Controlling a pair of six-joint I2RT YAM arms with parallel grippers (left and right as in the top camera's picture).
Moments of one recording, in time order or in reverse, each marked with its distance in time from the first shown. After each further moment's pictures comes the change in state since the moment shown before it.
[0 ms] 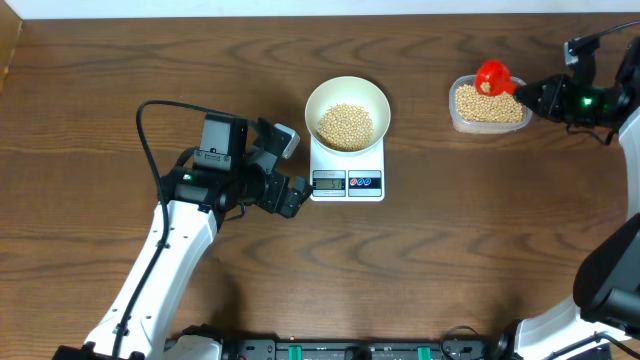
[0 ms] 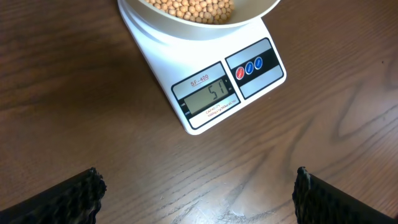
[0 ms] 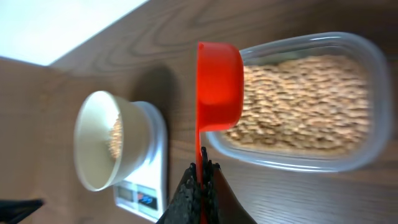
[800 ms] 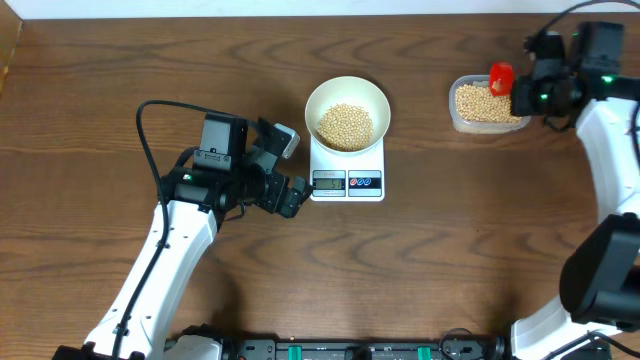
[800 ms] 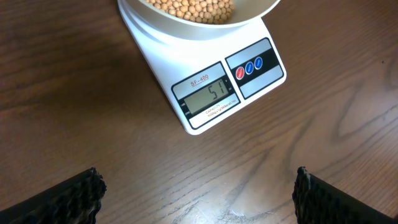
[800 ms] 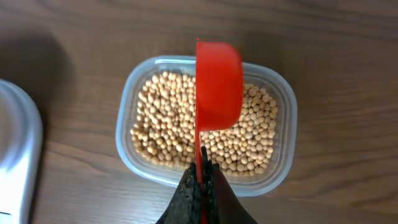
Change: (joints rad) left arm 0.000 0.000 0.000 0.000 0.000 0.000; right arm 0.204 -0.001 0.000 0.063 0.538 -0.219
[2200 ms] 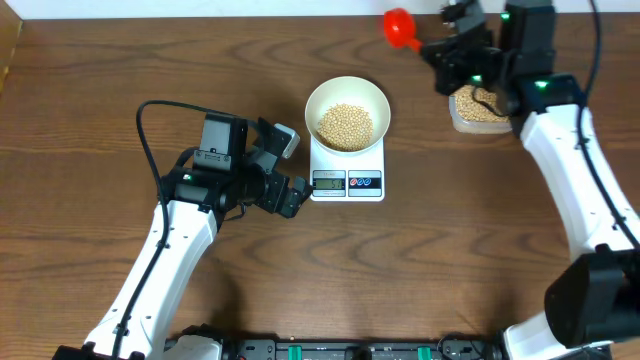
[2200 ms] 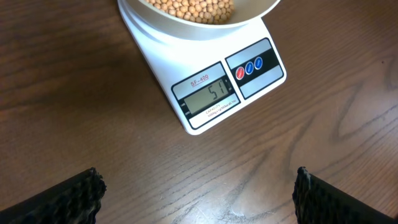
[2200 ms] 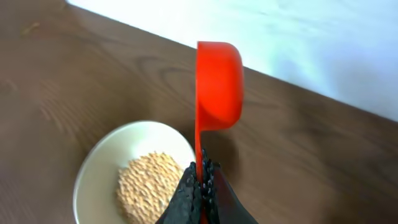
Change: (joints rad) left arm 0.000 0.000 0.000 0.000 0.000 0.000; right arm 0.279 -0.079 0.002 0.334 -0.316 0.058
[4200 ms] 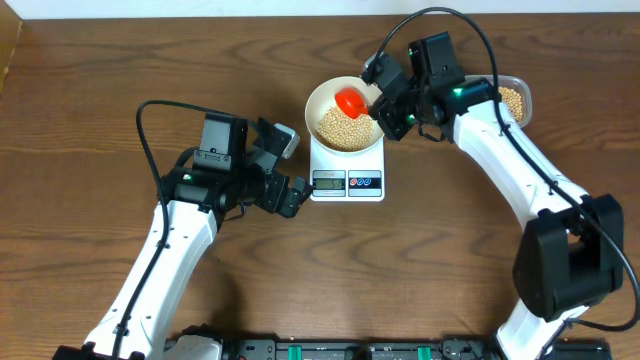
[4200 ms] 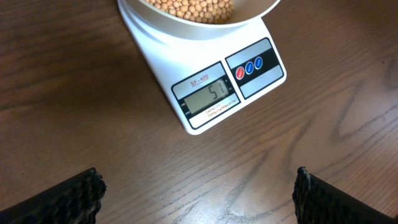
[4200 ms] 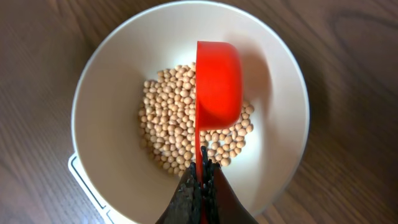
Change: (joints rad) left arm 0.000 0.000 0.000 0.000 0.000 0.000; right arm 0.204 0.161 0.000 -0.221 0.139 -0.197
